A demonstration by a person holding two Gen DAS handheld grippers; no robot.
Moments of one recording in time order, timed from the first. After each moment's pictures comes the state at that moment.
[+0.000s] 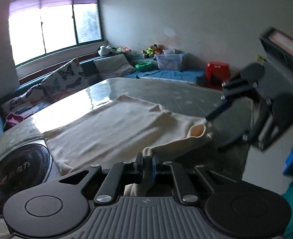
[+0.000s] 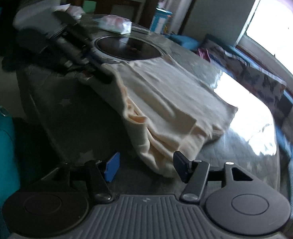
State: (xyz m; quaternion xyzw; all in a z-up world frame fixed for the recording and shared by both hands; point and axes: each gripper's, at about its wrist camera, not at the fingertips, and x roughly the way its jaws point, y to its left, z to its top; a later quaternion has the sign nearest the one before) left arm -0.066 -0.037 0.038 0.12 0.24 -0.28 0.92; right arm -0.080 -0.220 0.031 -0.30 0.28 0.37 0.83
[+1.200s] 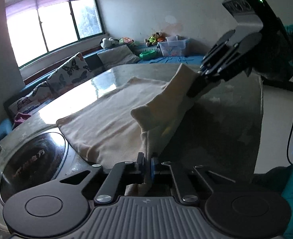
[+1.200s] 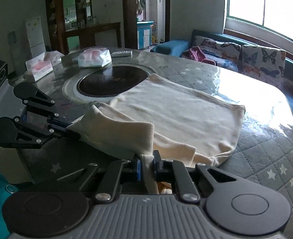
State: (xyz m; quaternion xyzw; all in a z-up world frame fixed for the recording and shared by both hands) left arm -0.088 -0.013 0.015 0.18 0.25 -0.26 0.91; right arm -0.013 -0.219 0.053 -0.13 0.32 0.38 0.86
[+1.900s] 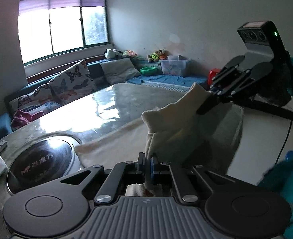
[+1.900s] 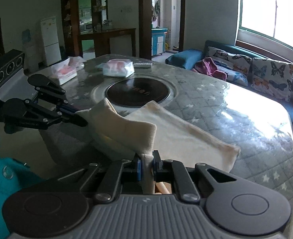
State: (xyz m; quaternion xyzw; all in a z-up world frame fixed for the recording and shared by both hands) left arm -0.117 0.011 0.079 0.11 0.23 -0.27 0.93; right arm -0.052 -0.224 0.111 -0.14 0.31 0.41 0.85
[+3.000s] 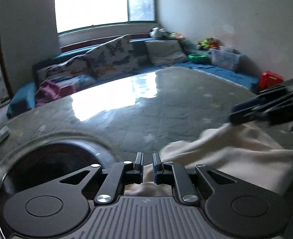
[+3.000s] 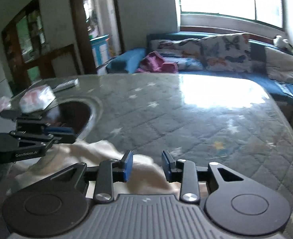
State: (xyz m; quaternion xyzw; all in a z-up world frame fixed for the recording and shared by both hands) left arm 0.083 0.000 0.038 0.08 0.30 -0.17 0.94; right arm 0.127 -0.197 0.034 -0.04 0.34 0.28 0.90
